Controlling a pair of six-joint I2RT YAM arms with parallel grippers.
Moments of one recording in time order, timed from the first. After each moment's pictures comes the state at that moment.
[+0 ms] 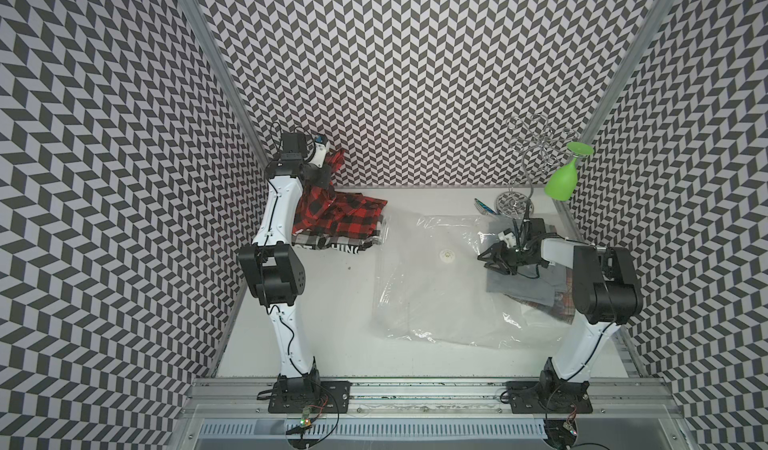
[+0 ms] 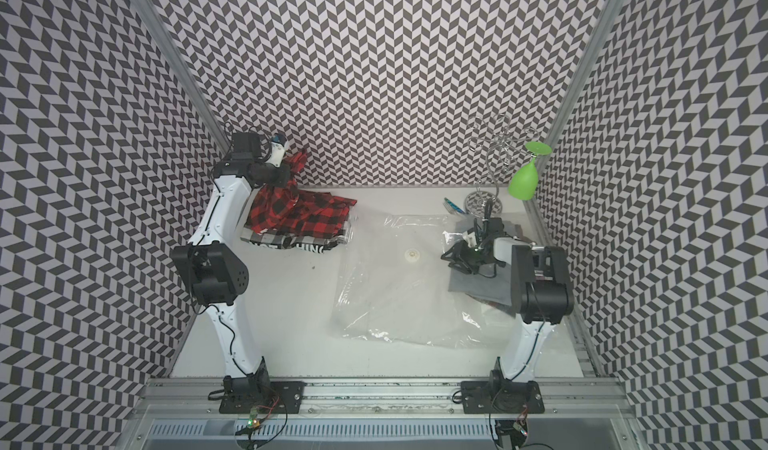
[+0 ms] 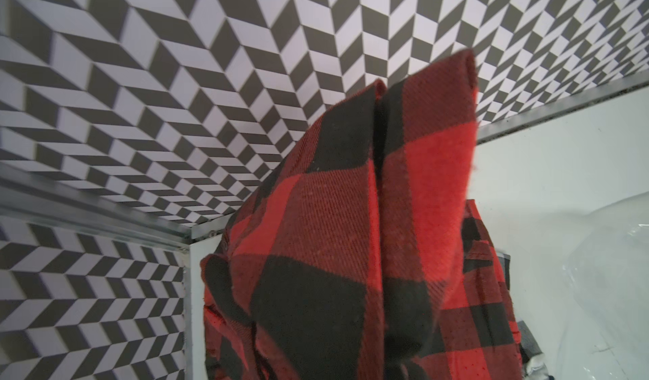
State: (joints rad) left arm 0.04 2.11 2.19 -0.81 0.20 0.33; right arm -0.06 1.90 1.06 -0.40 -0.77 0.44
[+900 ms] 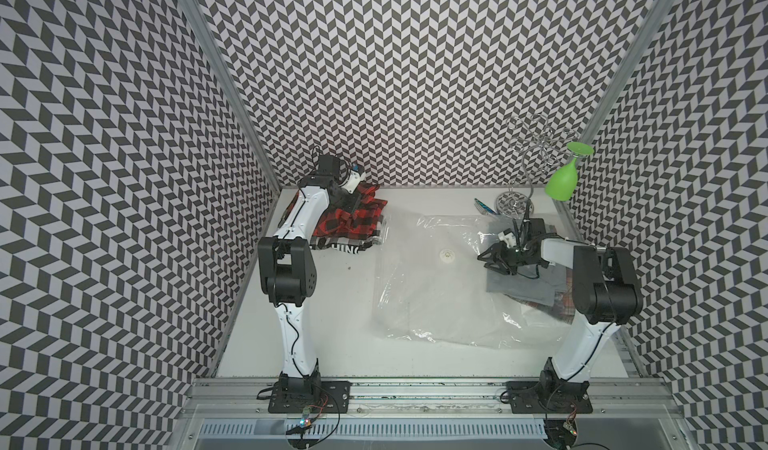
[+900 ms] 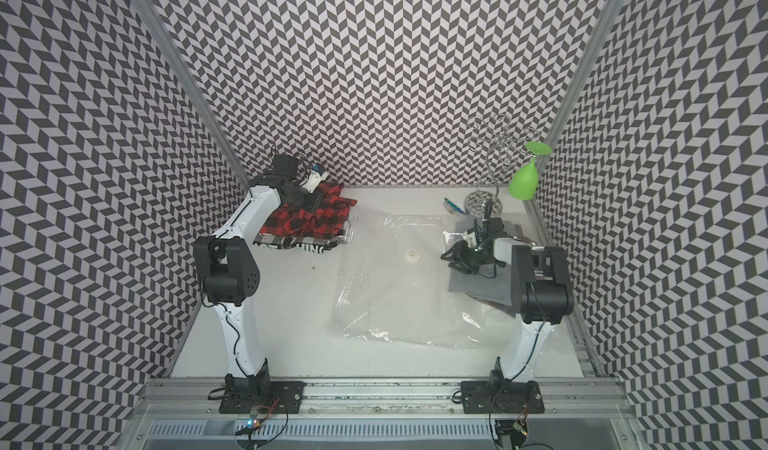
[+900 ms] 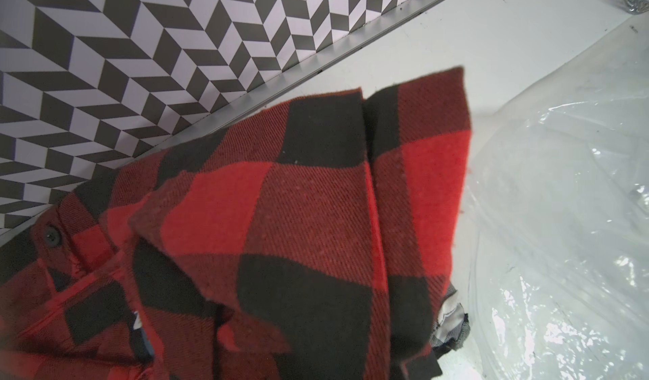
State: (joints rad) left arm -0.09 2.10 1.96 -0.81 0.30 0.40; right arm -0.06 1.90 1.06 -0.39 -0.78 0.44
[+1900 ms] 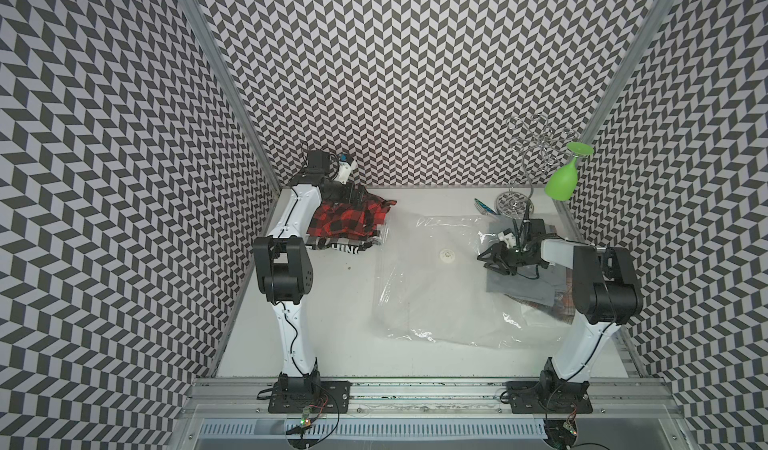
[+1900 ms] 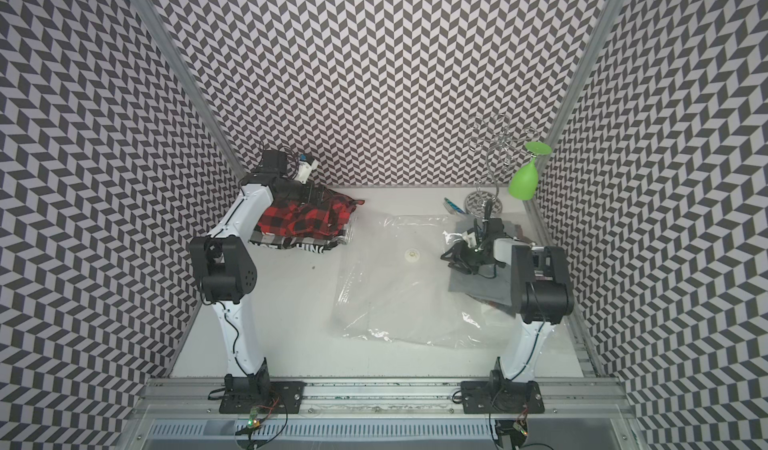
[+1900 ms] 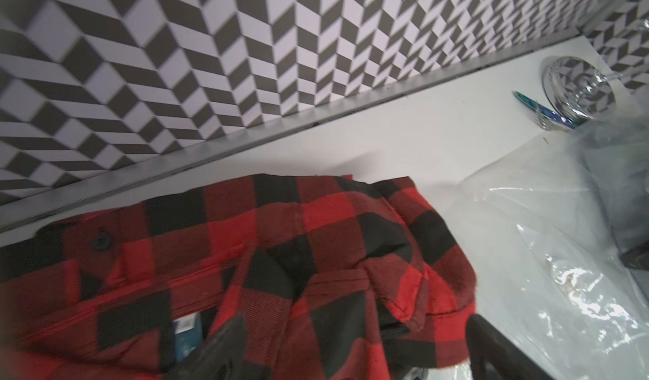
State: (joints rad) left arm 0.00 2.12 2.00 -0.72 0.43 0.19; right arm -0.06 1.90 1.05 -0.37 -0.78 0.44
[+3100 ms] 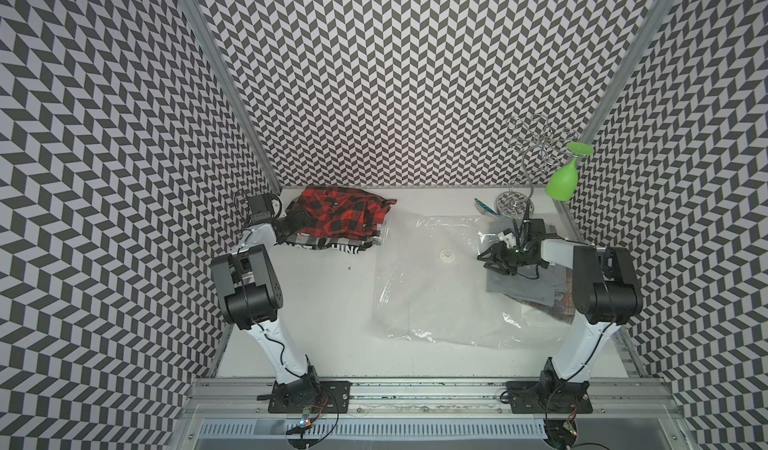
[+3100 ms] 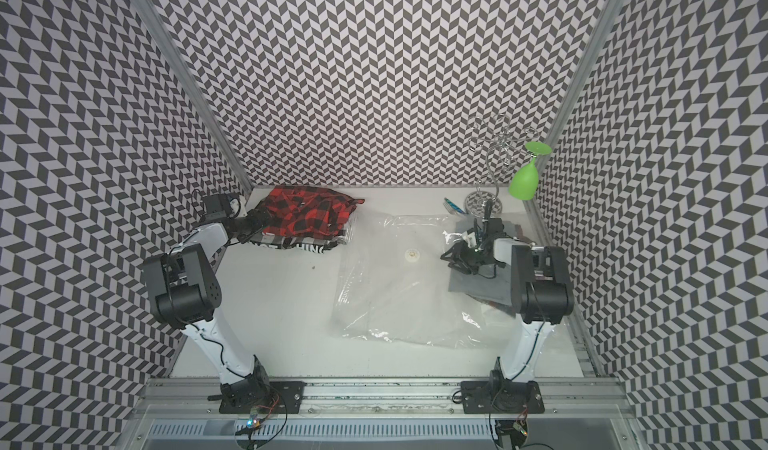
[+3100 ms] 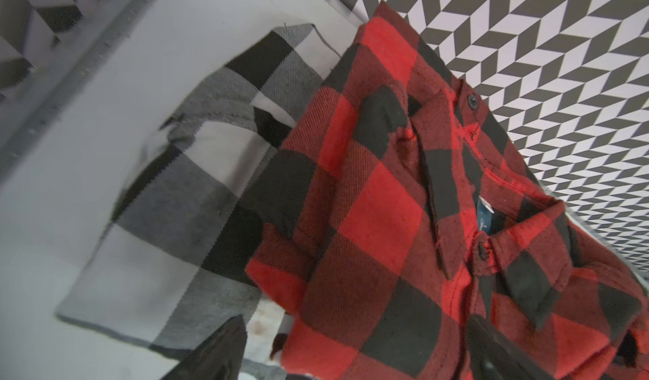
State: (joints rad) left arm 0.34 1.93 1.35 -0.24 0.45 -0.33; right arm -0.06 1.90 1.05 -0.37 -0.78 0.44
